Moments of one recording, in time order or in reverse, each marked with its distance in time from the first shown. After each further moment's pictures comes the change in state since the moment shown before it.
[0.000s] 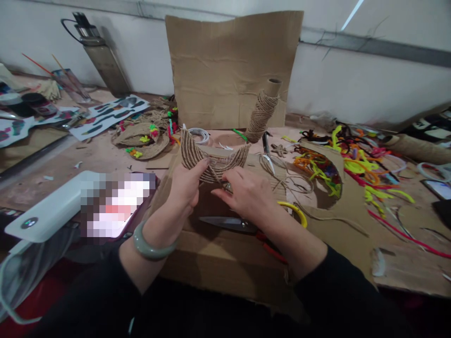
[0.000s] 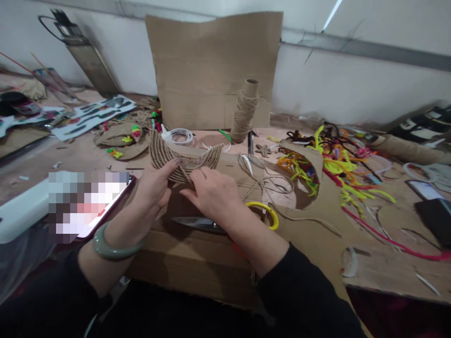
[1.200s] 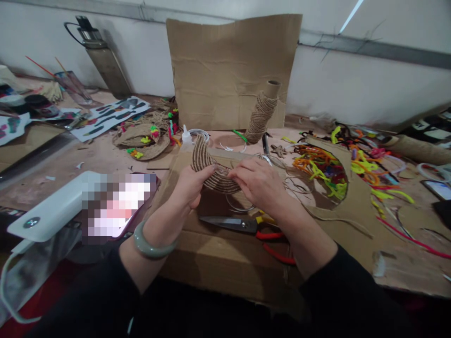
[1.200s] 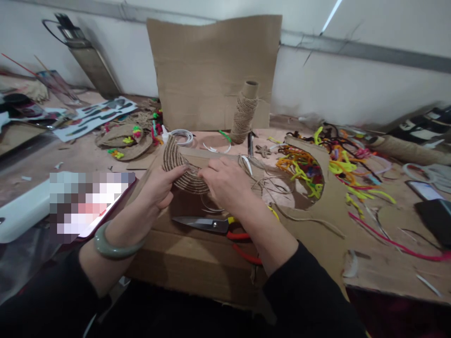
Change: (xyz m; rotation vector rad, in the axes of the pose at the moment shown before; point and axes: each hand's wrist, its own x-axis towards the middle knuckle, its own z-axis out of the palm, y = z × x) left_hand -0.003 -0.001 -0.001 0.074 -0.106 -0.245; right_hand 0.007 0.029 -0.013 0.052 -0.084 -0.107
